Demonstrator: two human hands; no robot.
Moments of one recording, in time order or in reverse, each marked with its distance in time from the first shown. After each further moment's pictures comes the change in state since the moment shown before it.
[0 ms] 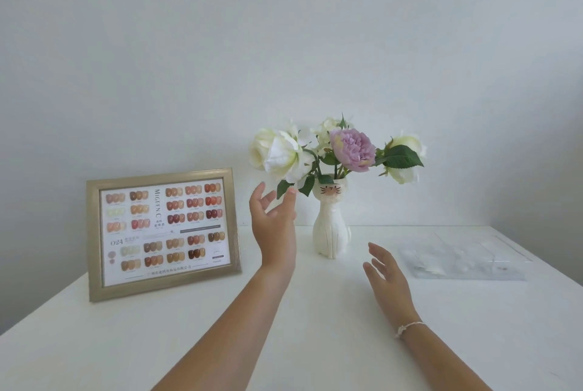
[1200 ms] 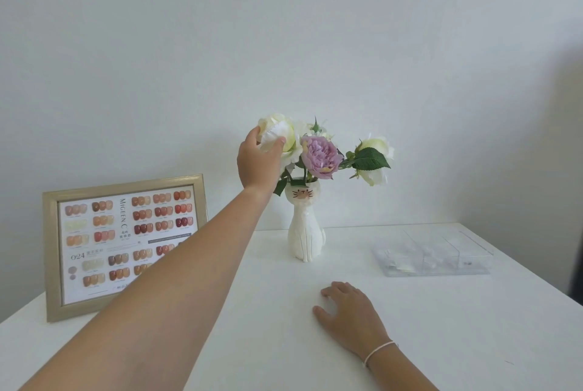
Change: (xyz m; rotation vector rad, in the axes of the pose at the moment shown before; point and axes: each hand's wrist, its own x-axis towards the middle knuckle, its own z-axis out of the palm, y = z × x) left_hand 0.075 0.038 0.073 0.483 -0.105 0.233; right_hand -0.020 0.017 0.007 -0.967 -0.252 -0.167
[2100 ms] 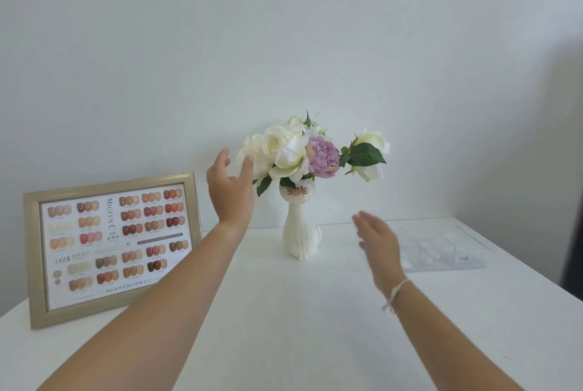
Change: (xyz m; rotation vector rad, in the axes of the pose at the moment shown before) left_hand -0.024 -0.044 -0.027 -0.055 0.120 -0.024; right_hand 0.046 0.000 -0.087 1.127 0.433 0.360
